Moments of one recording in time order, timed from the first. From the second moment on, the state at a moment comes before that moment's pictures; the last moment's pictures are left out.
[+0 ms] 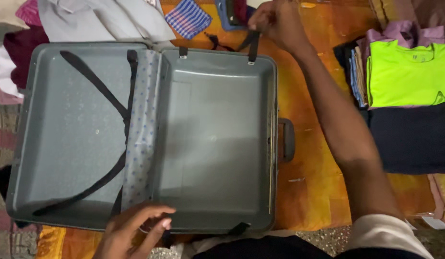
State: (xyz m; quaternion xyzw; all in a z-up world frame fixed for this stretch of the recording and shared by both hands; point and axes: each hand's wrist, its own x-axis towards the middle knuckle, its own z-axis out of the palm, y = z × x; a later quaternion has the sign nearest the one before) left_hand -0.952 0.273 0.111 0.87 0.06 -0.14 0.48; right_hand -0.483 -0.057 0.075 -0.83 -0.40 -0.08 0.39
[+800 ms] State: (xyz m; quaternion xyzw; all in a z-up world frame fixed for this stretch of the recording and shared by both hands) left_hand -0.860 0.183 -0.130 0.88 -0.36 -0.14 0.29; right_hand -0.710 -0.213 0.000 -0.70 -0.04 -0.08 0.71
